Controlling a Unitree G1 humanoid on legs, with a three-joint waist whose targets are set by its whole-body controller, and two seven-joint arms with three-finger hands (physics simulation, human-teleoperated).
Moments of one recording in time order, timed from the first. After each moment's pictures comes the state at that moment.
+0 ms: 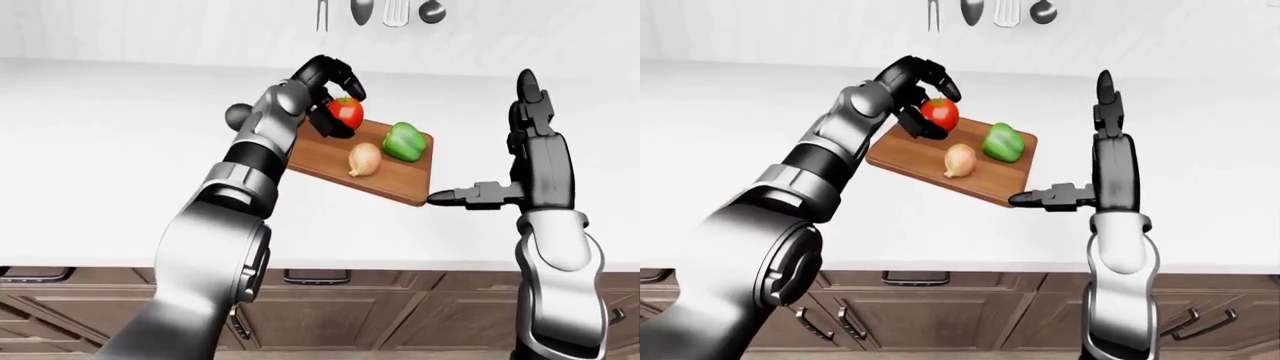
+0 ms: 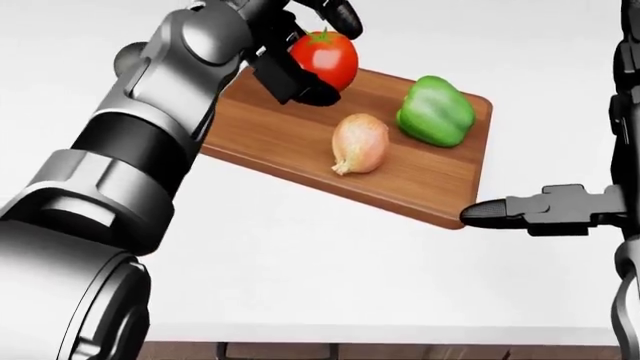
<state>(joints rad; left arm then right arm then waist) -1.50 0.08 0.02 1.32 0.51 0.03 -0.24 -0.30 -0.22 -0.23 -0.55 -0.28 0.53 0.12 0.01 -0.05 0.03</state>
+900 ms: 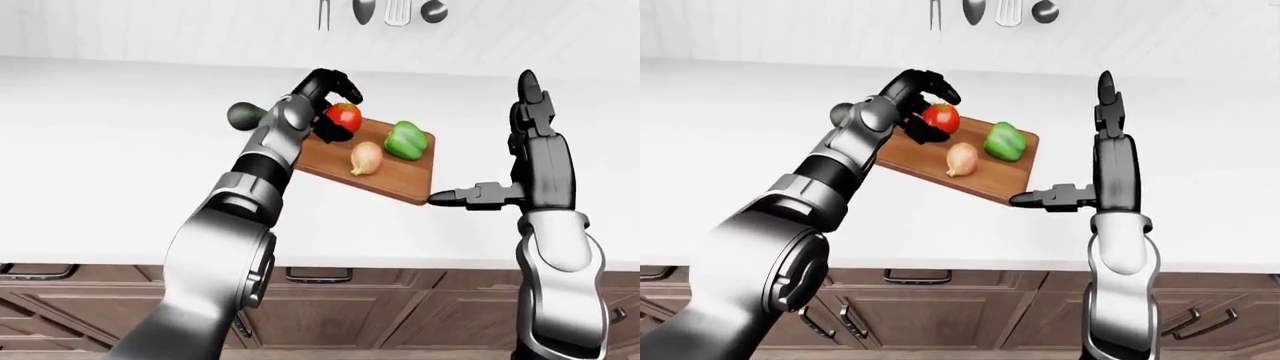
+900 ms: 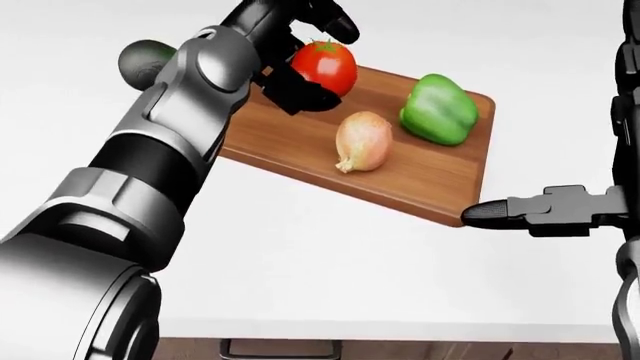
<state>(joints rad) -1.46 0.05 0.03 1.35 0.55 0.02 -0.14 -0.30 -0.22 -0.23 -0.55 -0.28 0.53 0.12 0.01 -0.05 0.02</state>
